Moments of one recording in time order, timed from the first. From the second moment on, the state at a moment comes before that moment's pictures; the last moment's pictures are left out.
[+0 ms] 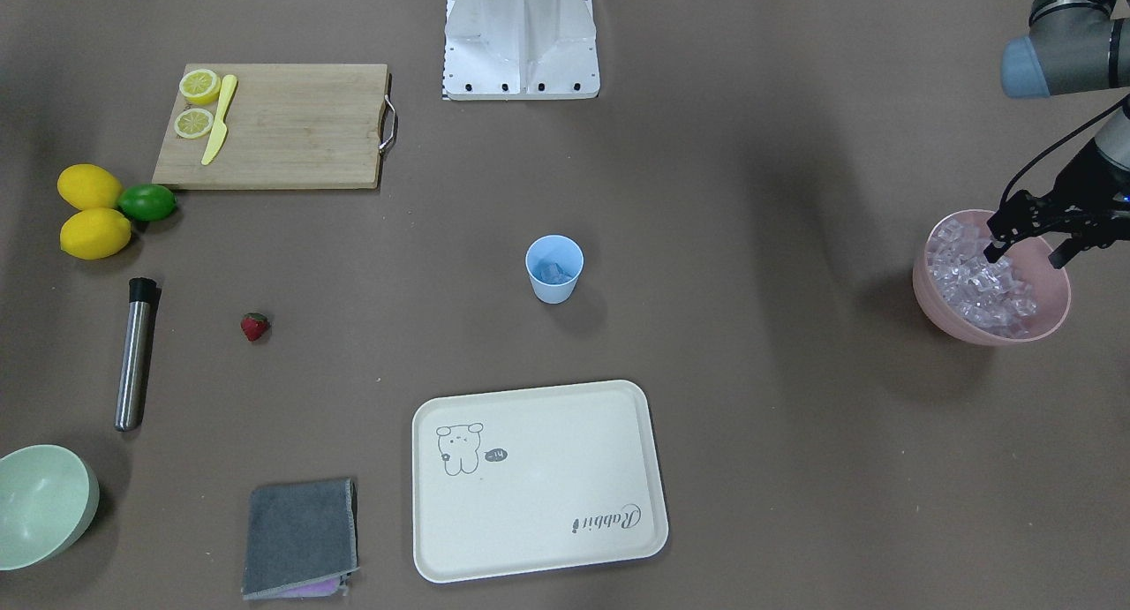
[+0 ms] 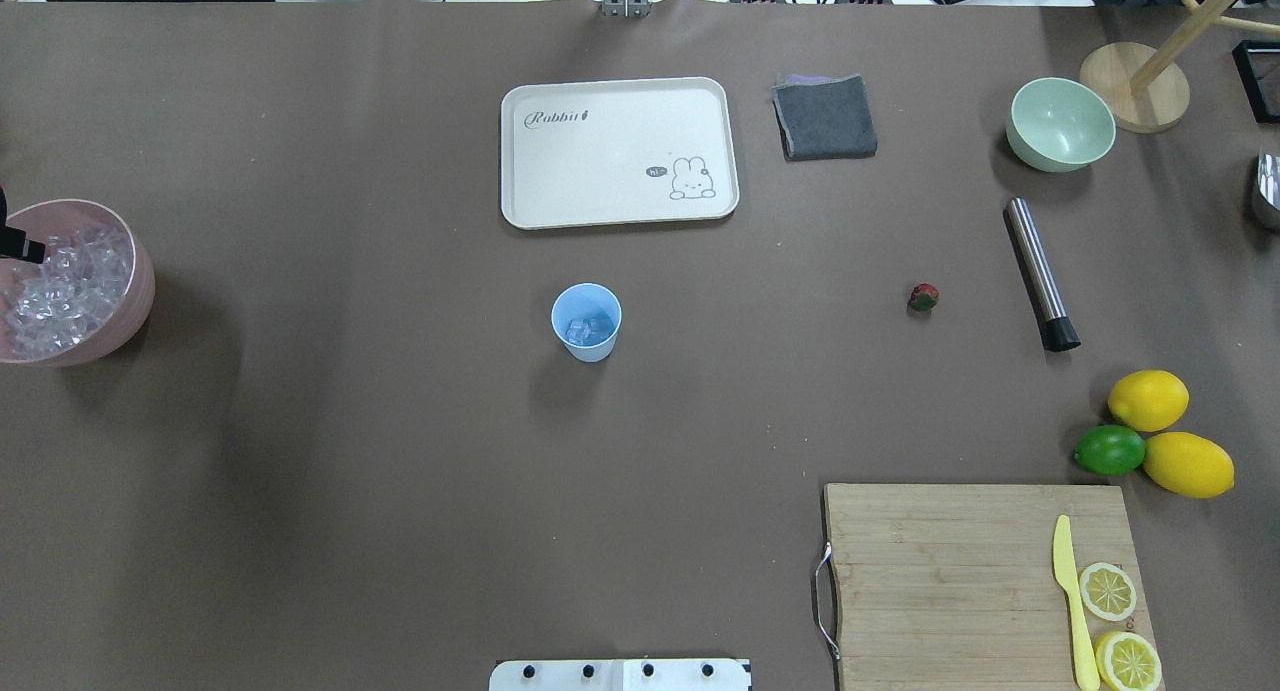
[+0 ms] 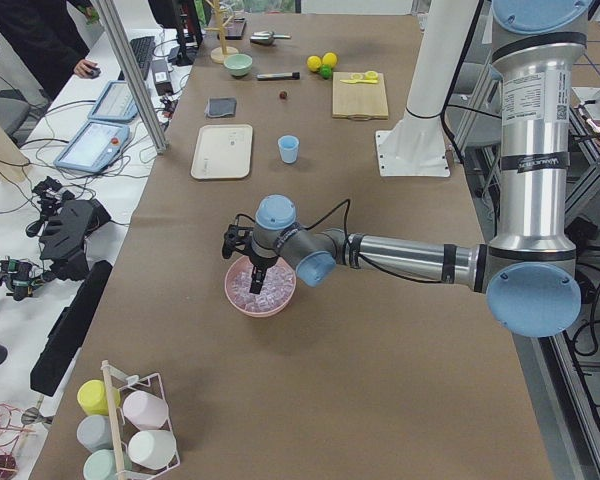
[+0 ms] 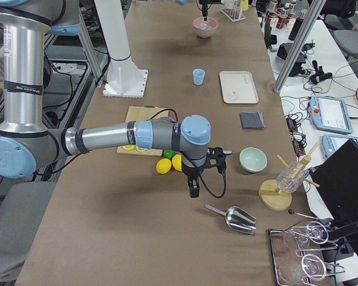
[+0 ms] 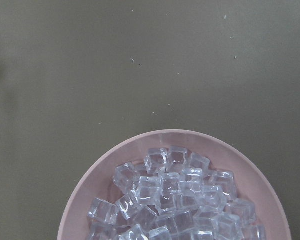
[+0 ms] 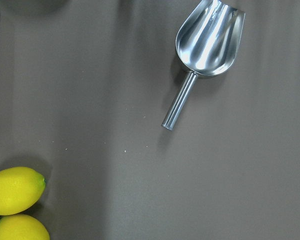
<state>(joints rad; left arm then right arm) -1.15 -1.50 -1.67 -2.23 -2.17 -0.66 1.61 -1.67 1.86 -1.77 2.29 -0.18</state>
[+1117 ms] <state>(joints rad) -1.11 -1.50 -1.59 -2.28 -2.16 -0.66 1.60 -1.65 1.85 -1.77 2.29 -0.18</state>
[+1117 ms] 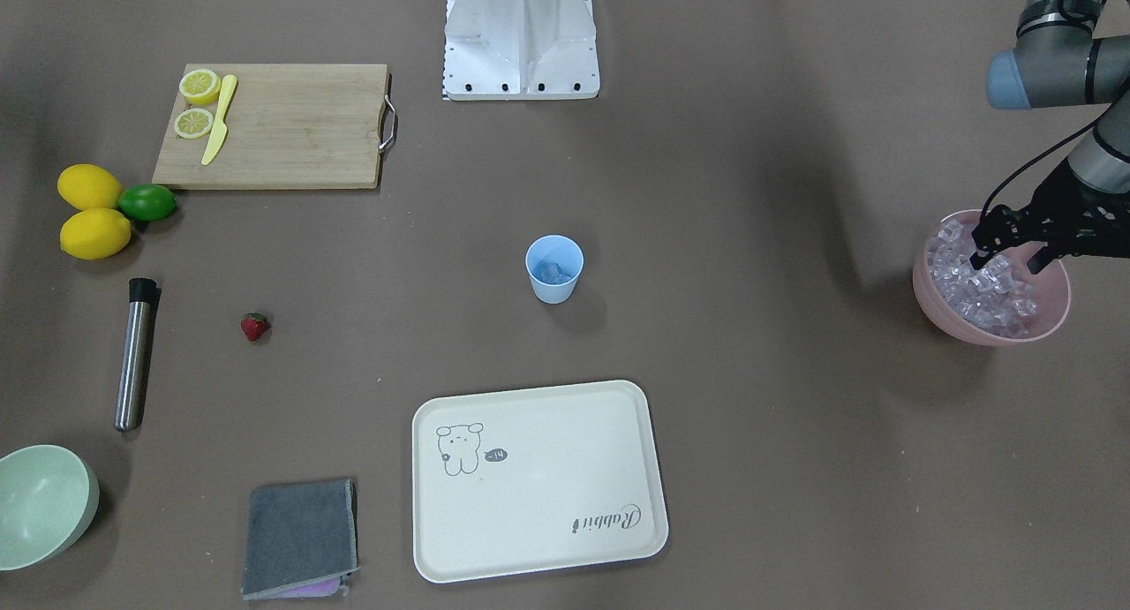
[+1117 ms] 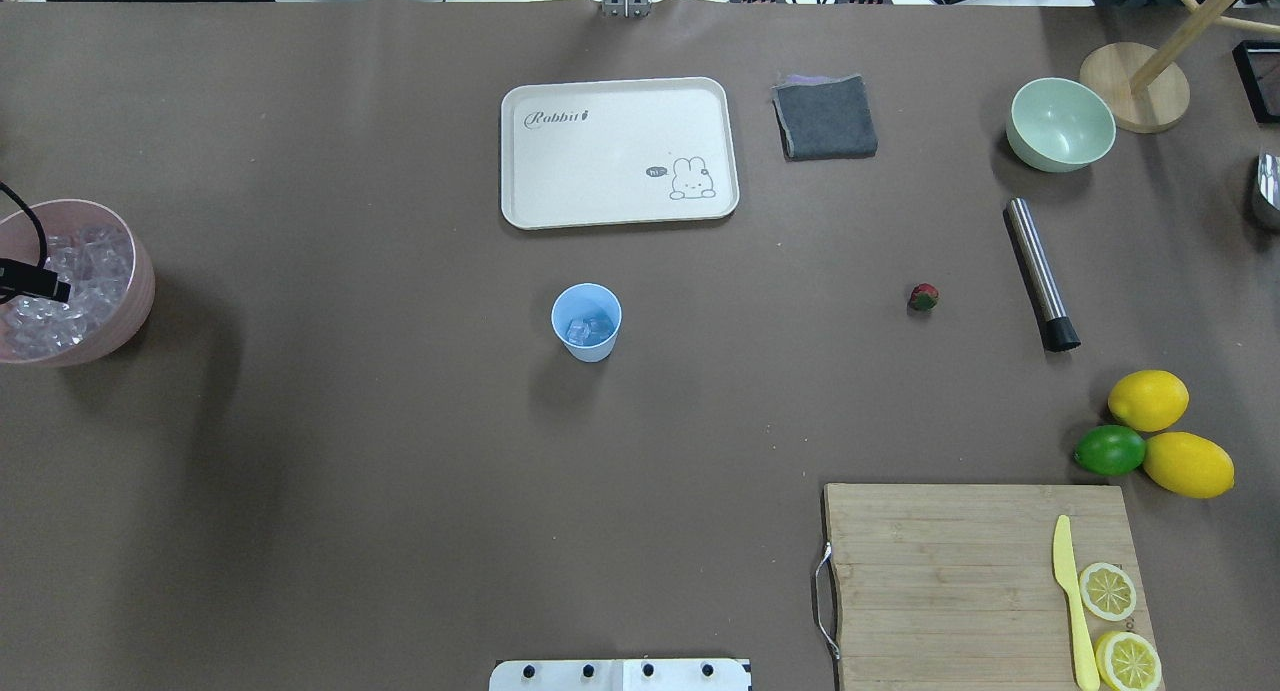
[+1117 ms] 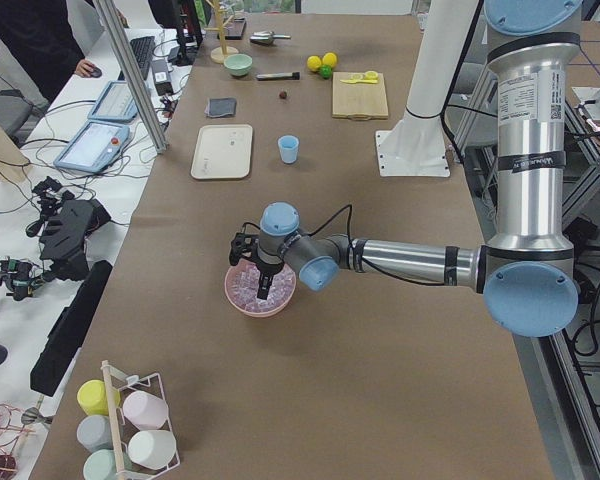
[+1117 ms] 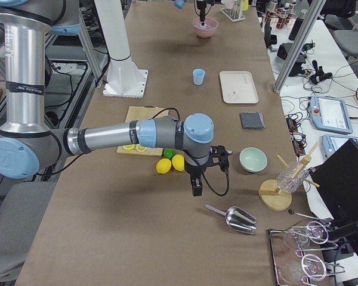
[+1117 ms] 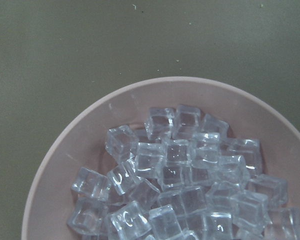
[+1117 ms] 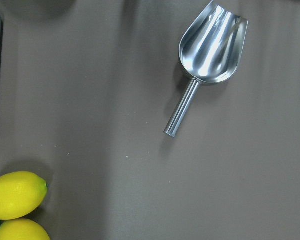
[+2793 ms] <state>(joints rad) -1.11 -1.47 -1.60 -2.31 -2.17 -0.67 1.60 -1.63 1.85 -1.77 2.28 -0.18</state>
